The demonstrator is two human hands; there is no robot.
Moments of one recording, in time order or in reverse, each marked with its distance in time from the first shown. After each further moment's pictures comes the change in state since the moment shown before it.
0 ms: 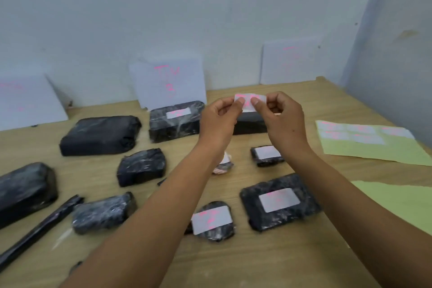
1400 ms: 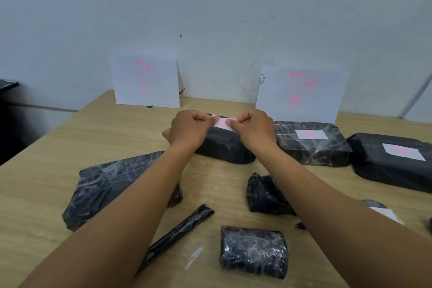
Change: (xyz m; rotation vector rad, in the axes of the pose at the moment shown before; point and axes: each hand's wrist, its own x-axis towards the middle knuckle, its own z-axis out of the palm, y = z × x) left_hand 0.082 -0.012 -0.330 0.733 0.500 -0.110; right_hand -0.010 -0.041 0.329 -0.266 -0.480 0.171
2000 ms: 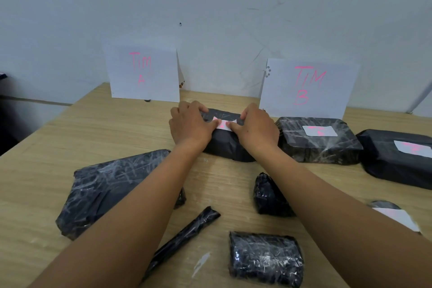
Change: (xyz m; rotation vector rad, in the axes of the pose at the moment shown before) left_hand 0.020 -0.017 0.014 0.315 0.070 0.135; right_hand 0.012 0.006 0.021 -0.431 0.042 -0.060
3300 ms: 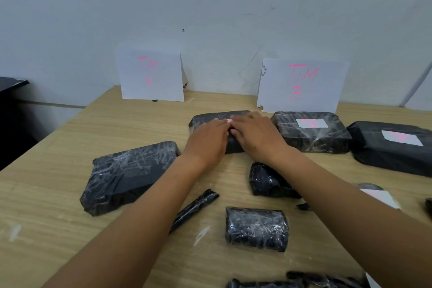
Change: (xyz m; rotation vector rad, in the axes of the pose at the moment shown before) left_hand -0.058 0.003 -0.012 0.186 -0.273 0.545; right_hand -0.030 0.024 -0.021 -0.341 -0.168 -0.565
